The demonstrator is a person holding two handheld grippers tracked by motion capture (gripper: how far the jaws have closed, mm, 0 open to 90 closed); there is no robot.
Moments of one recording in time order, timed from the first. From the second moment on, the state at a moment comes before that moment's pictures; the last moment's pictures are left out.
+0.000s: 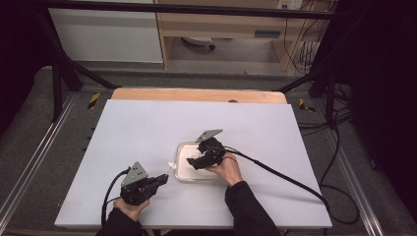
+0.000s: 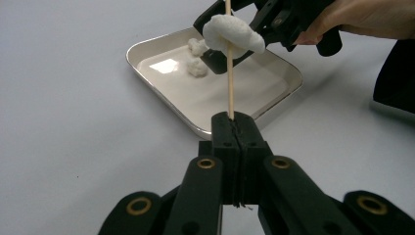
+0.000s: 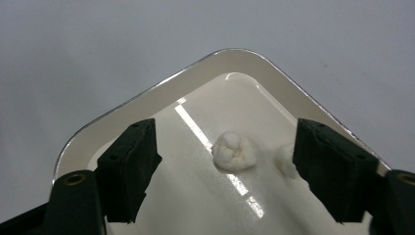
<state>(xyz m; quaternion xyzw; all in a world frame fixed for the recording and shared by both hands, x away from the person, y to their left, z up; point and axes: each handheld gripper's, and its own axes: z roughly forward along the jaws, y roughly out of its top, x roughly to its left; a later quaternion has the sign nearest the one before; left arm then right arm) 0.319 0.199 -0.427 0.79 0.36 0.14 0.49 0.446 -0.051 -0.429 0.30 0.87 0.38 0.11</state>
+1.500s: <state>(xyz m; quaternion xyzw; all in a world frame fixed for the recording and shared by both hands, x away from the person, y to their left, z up) 0.319 0.198 -0.428 0.79 0.35 0.14 0.49 0.442 -0.058 -0.411 0.28 0.87 0.40 0.09</state>
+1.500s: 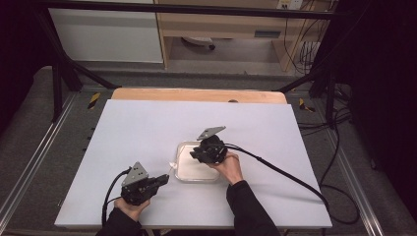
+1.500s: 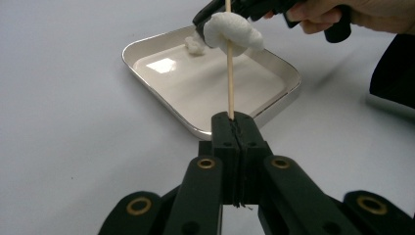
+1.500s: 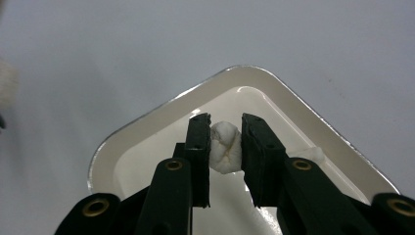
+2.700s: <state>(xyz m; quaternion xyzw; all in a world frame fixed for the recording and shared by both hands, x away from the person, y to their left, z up) 0.307 0.183 -0.425 0.79 0.31 0.14 0.51 0.407 -0.114 -0.339 0.27 0.77 0.58 0.00</state>
